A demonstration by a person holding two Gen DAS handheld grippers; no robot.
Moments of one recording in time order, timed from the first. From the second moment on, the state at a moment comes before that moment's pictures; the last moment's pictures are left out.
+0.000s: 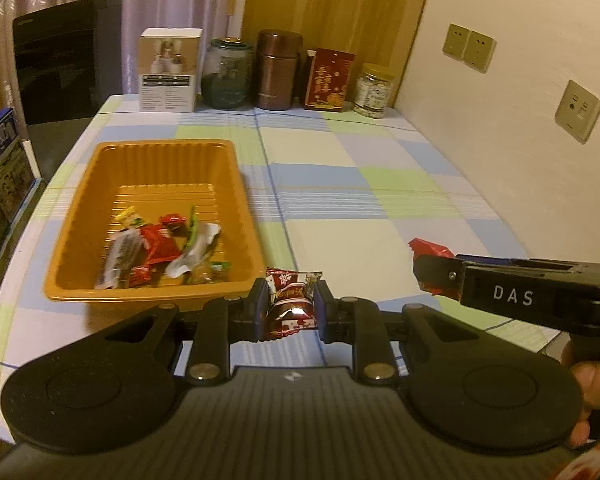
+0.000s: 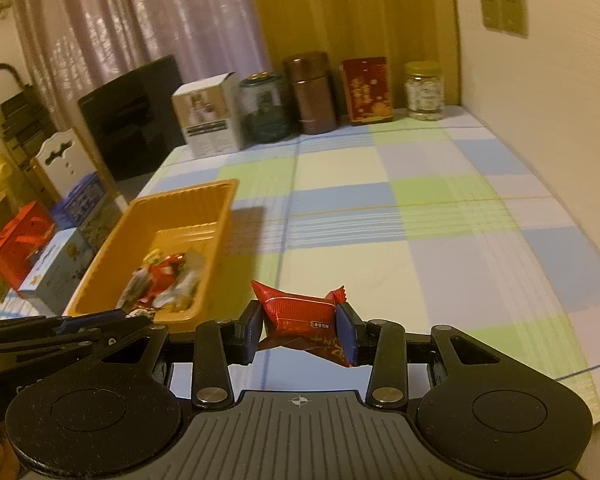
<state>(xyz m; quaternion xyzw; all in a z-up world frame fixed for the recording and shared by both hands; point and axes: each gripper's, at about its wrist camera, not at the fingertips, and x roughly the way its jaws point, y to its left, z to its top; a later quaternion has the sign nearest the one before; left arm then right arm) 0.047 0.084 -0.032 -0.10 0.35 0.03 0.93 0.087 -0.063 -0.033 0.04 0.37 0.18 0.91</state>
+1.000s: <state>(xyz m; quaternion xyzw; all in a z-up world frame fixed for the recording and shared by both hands) 0.043 0.168 -0.029 -0.12 0.34 0.09 0.93 0.109 0.032 -0.041 0.00 0.38 0.26 0.89</state>
